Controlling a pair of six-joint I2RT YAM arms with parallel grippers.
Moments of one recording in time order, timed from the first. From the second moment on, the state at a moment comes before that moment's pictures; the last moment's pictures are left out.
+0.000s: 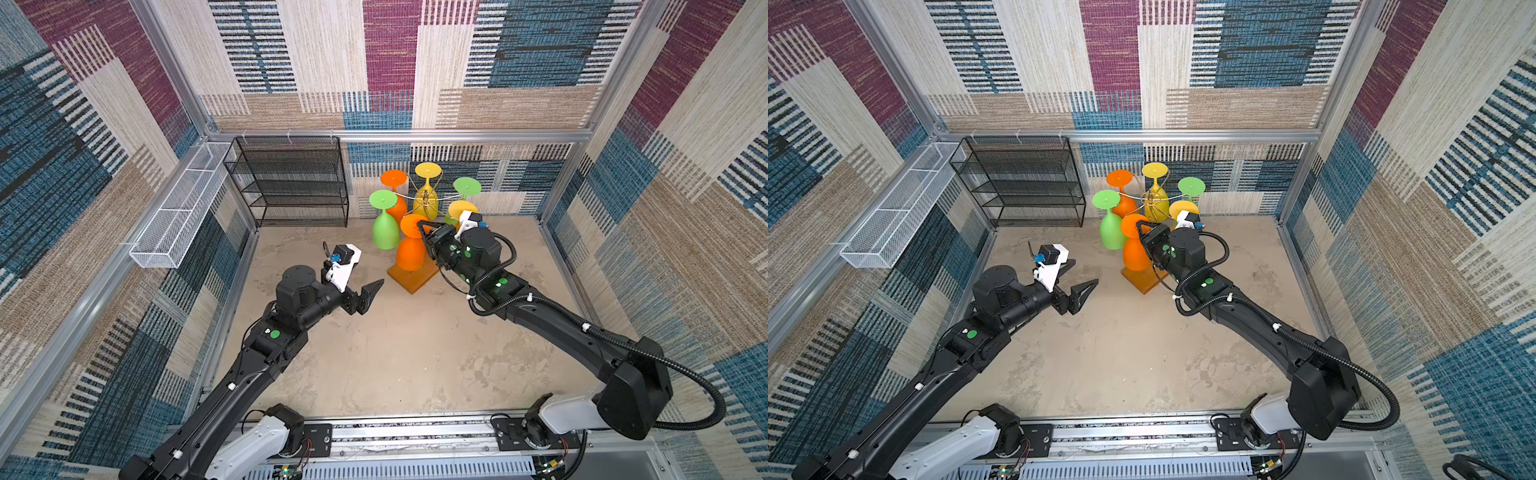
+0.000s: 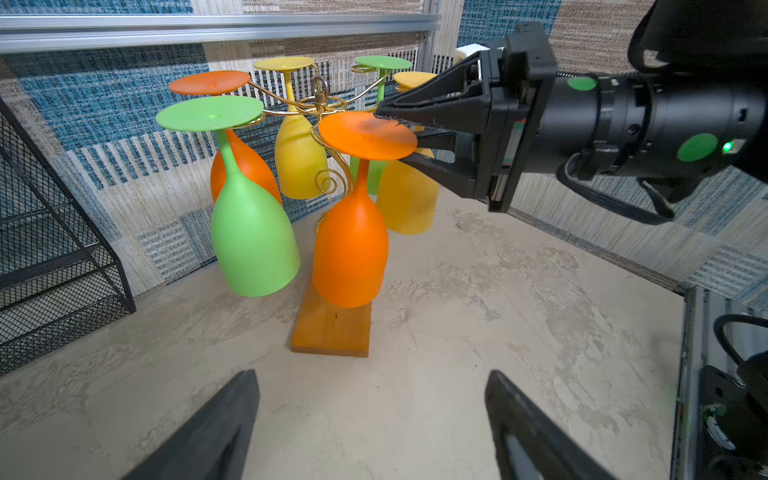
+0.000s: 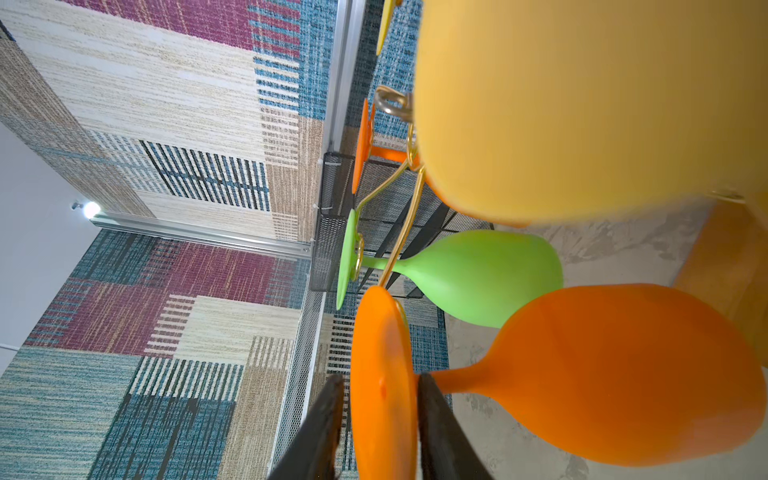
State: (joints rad) left arm -0.48 0.93 0.89 -0.16 0.28 0.05; right arm 0.63 1.42 1.16 0.19 0.08 1.33
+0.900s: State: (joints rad) left arm -0.50 0.93 0.88 -0.16 0.24 0.05; right arm 0.63 1.42 1.17 0.21 0.10 1.34
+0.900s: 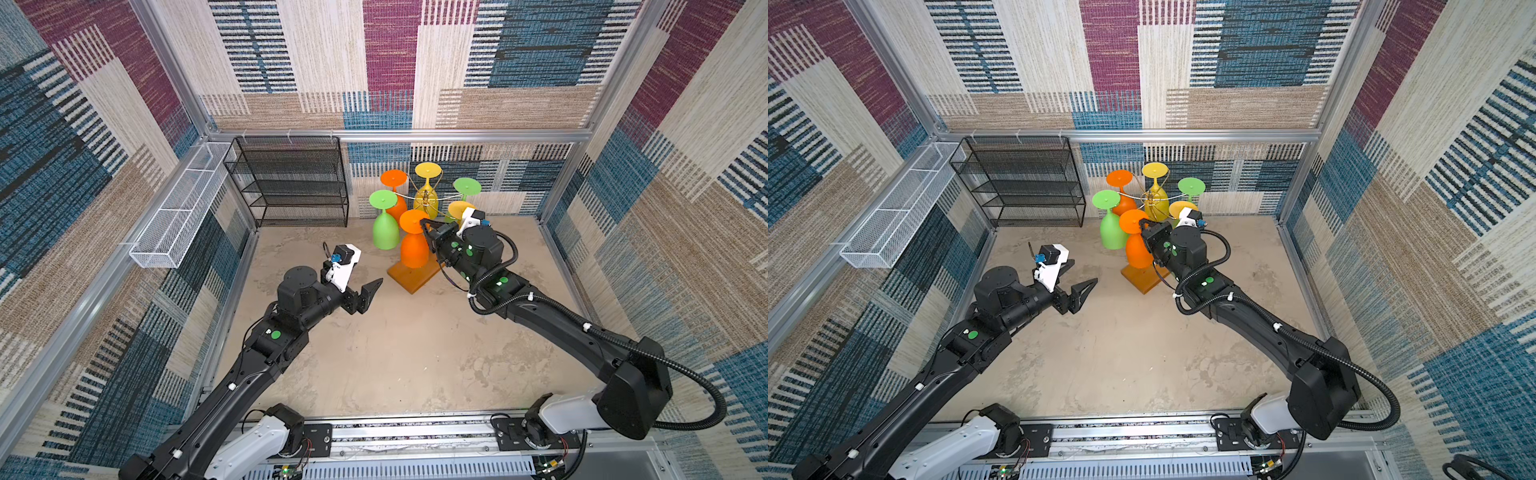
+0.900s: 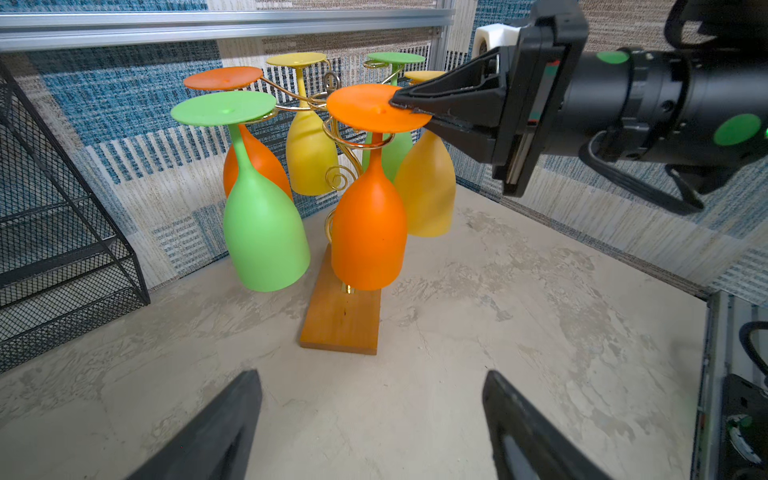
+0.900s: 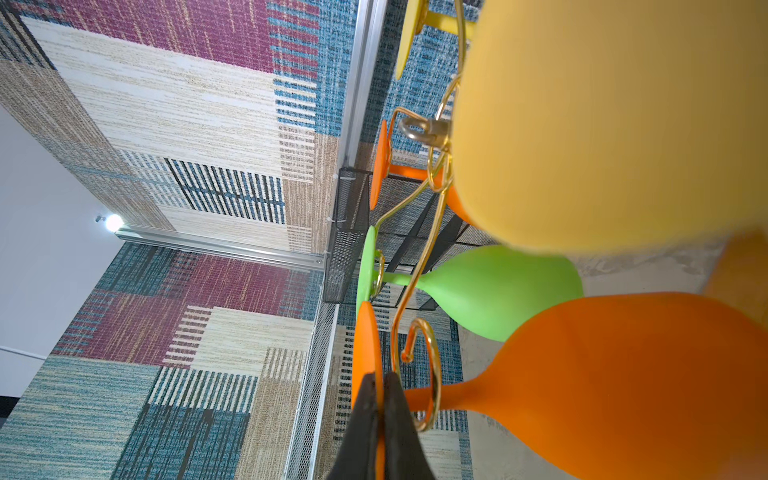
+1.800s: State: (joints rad) left arm -0.52 0.95 0.88 -0.16 0.23 0.05; right arm 0.65 1.48 1.27 0.21 0.15 1.30
